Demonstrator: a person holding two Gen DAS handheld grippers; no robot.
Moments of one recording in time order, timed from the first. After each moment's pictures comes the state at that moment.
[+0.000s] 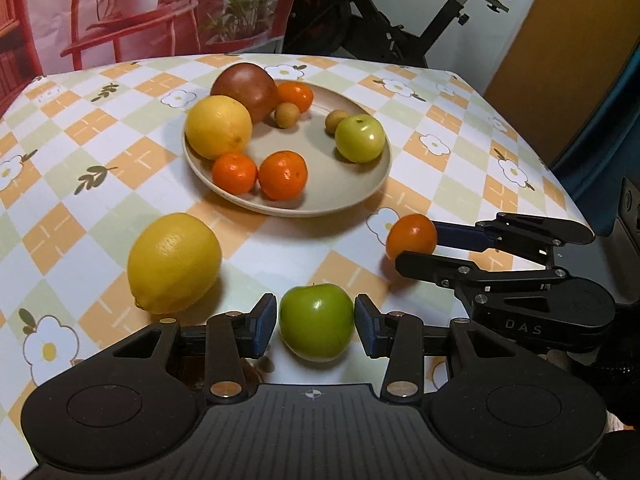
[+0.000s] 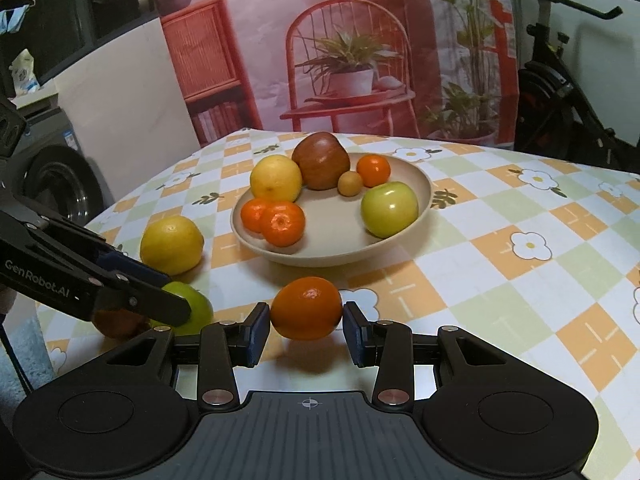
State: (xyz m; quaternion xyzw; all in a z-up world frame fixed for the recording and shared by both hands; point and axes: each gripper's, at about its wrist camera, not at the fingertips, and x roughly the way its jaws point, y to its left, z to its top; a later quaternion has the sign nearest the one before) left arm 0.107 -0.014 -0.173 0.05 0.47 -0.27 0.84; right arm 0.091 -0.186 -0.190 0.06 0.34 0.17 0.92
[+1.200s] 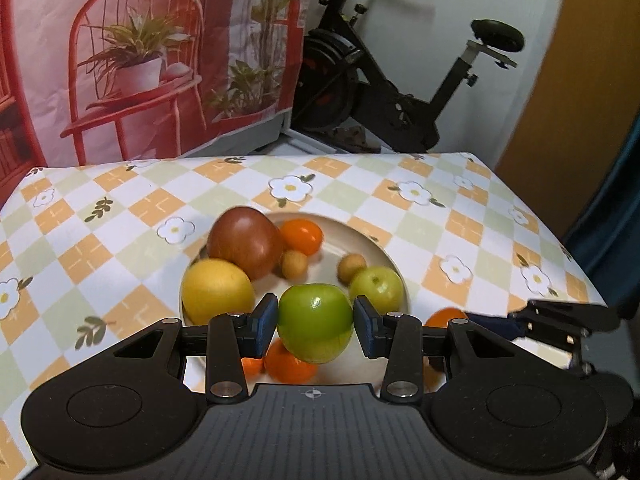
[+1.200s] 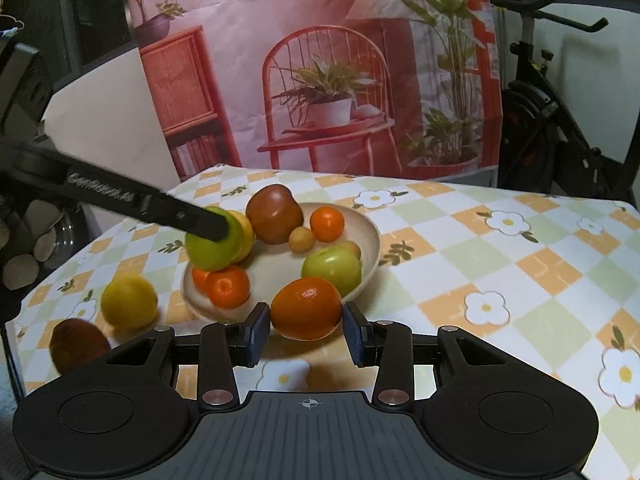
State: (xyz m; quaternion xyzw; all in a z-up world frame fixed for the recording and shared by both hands) left arm 0.185 -0.058 -0.137 0.05 0.38 -0.25 0.89; right arm 0.128 -0.224 -0.172 0.07 0.30 0.15 0.94
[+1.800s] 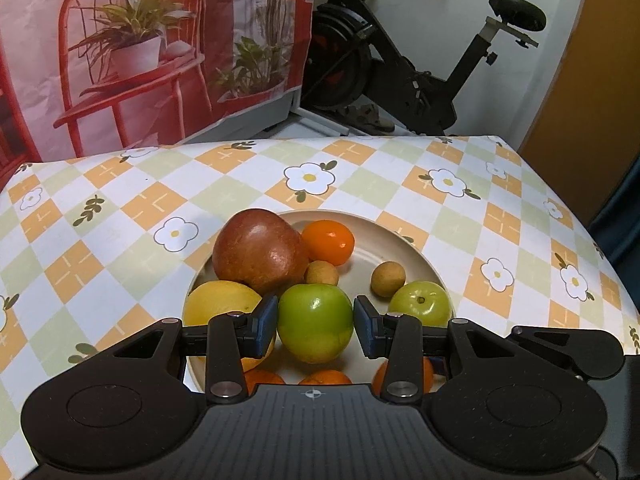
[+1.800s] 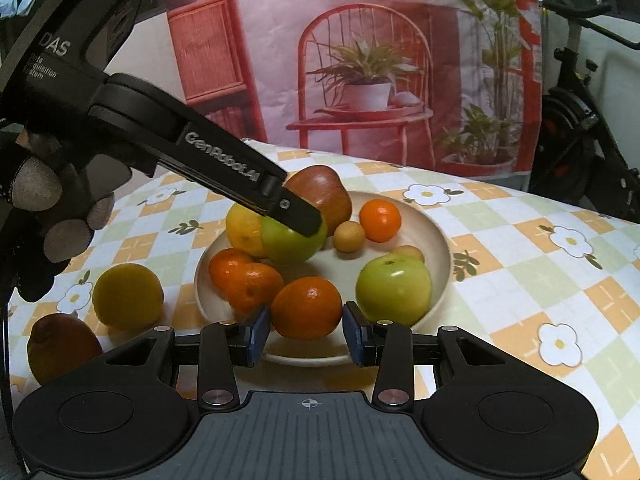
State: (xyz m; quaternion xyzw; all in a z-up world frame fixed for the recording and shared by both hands) left arm 0.229 -0.067 -0.157 0.07 0.41 -0.24 0.87; right arm 0.170 -0.173 -0.193 0.02 0.32 0.19 0.93
